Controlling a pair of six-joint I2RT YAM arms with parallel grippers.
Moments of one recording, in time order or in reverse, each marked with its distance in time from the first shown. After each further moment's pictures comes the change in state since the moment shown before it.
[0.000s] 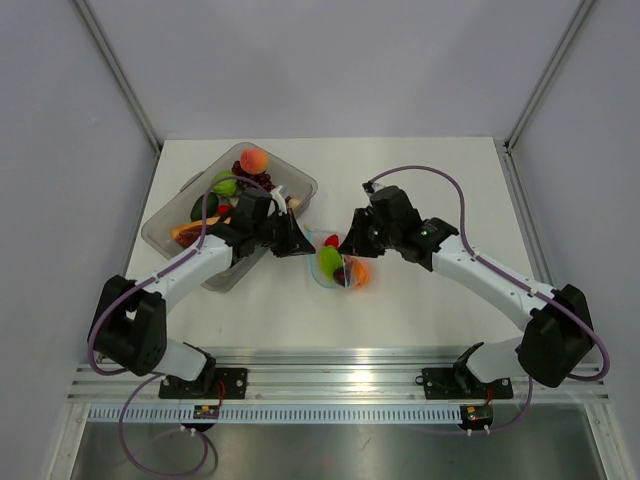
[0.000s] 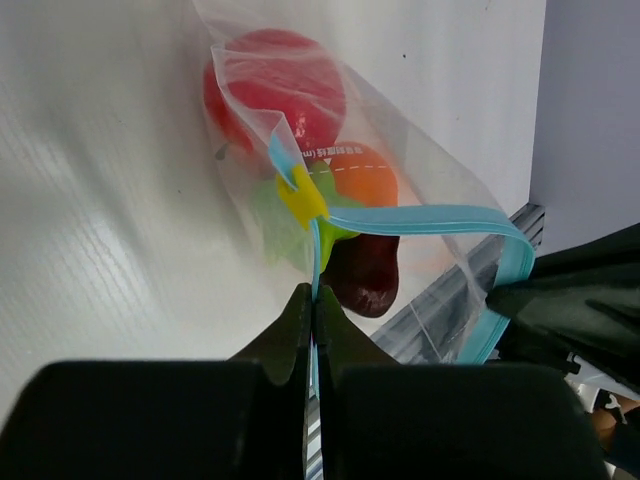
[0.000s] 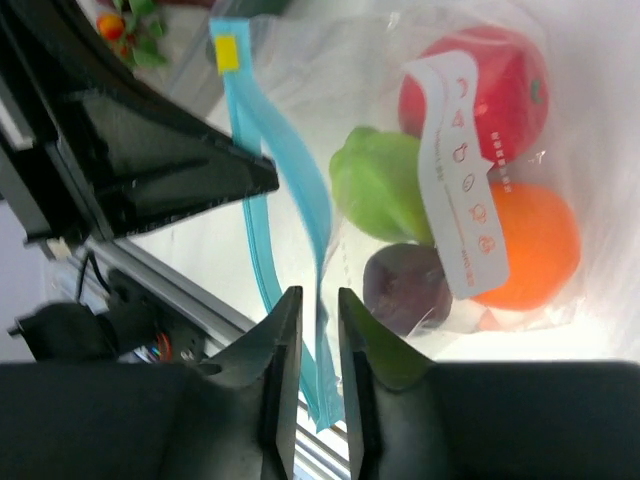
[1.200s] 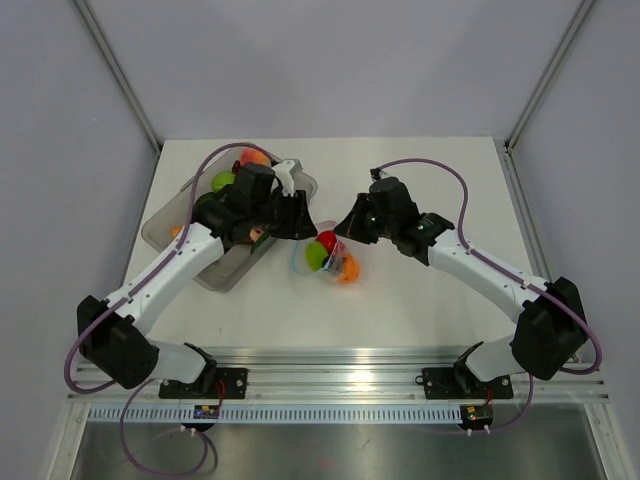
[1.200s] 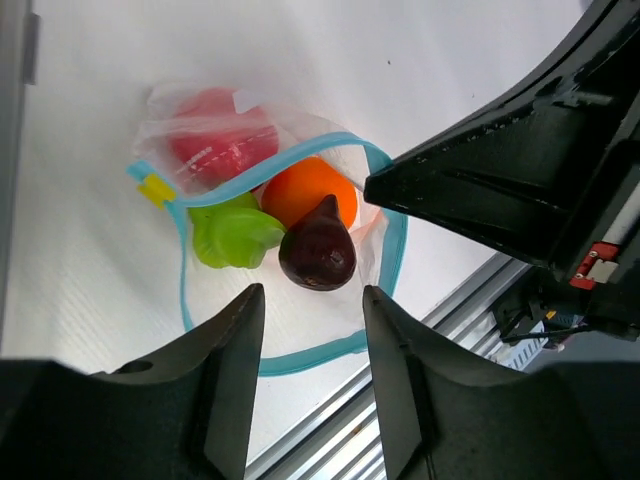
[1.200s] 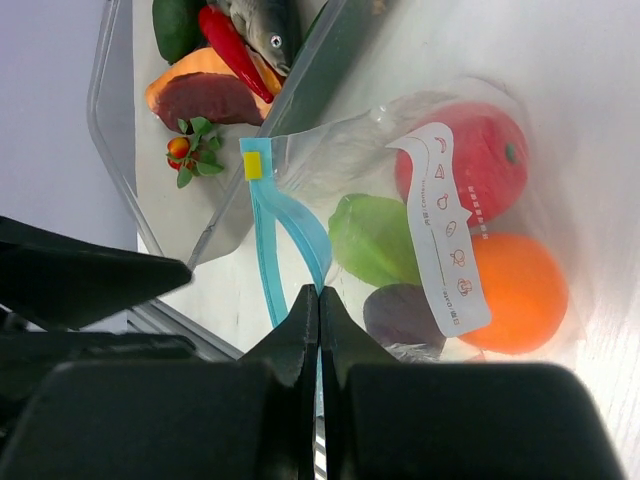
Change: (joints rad) left arm -0.094 -0.054 0.326 -0.360 -0.166 0.313; right arm -0.014 0.046 0.034 0.120 0.069 0.149
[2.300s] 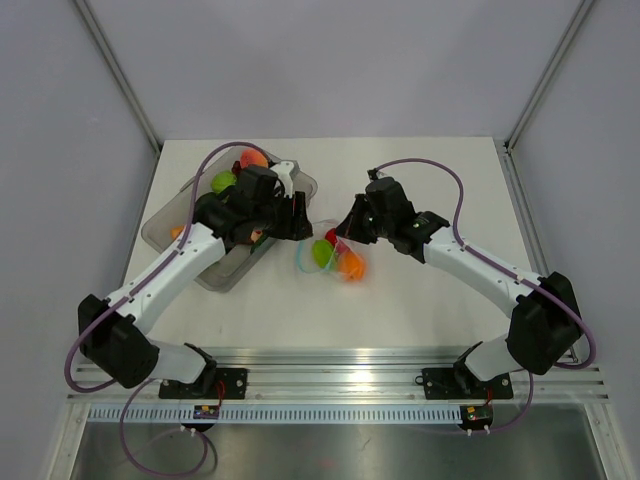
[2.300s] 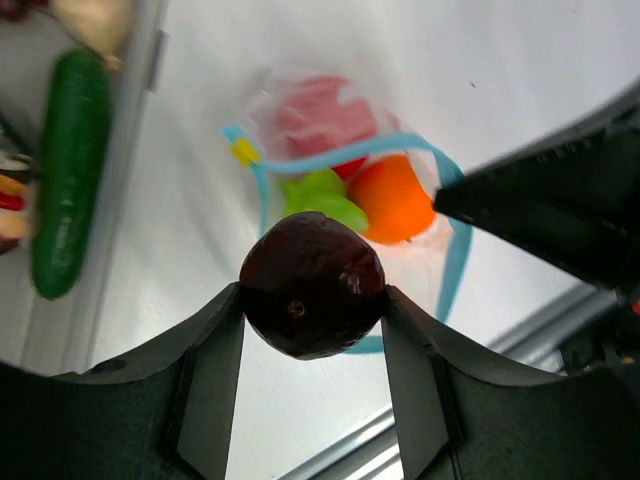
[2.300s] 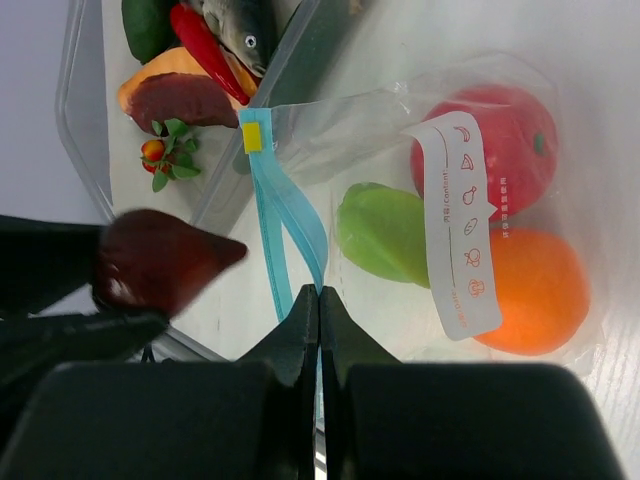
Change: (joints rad) left arm 0.003 -0.001 0.023 -0.042 -0.181 0.045; right arm 0.000 0.035 0.015 -0.018 0.020 -0.024
